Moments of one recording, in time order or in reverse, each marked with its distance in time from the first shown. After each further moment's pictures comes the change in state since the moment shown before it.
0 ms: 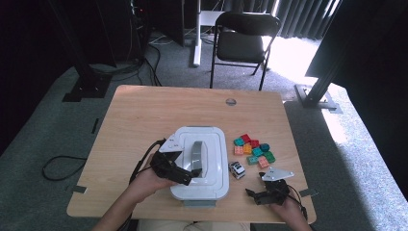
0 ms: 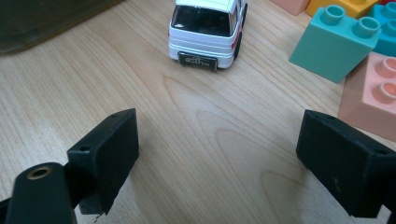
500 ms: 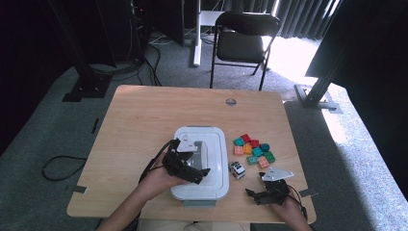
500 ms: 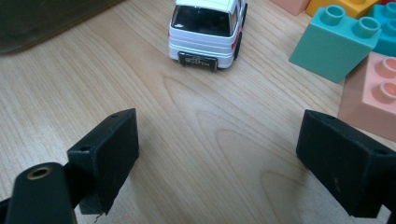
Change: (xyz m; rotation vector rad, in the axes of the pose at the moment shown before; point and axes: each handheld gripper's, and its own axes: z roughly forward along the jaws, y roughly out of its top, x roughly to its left) left arm -0.012 0.011 0.024 0.073 0.040 0.045; right arm 0.000 0.000 0.000 -0.001 0.000 0.001
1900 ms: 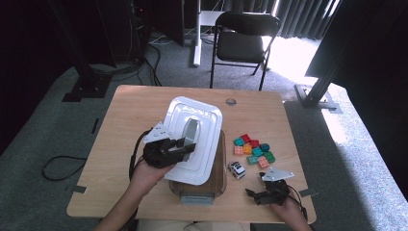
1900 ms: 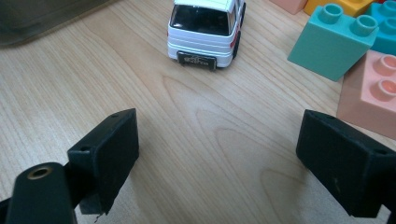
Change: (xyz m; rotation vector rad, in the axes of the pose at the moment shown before) left arm 0.025 0.001 -0.056 -0.304 -0.014 -0.144; right arm 0.001 0.000 -0.001 0.001 -0.007 0.006
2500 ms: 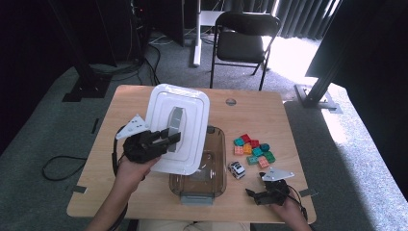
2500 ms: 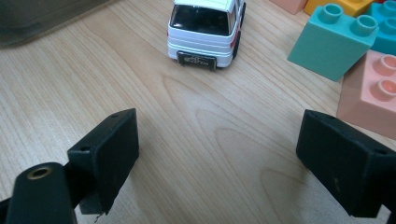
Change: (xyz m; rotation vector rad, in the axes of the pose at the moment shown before) left arm 0.018 0.012 -0.046 -0.132 0.037 -0.035; right arm 0.000 0.000 0.000 0.000 0.000 -0.001
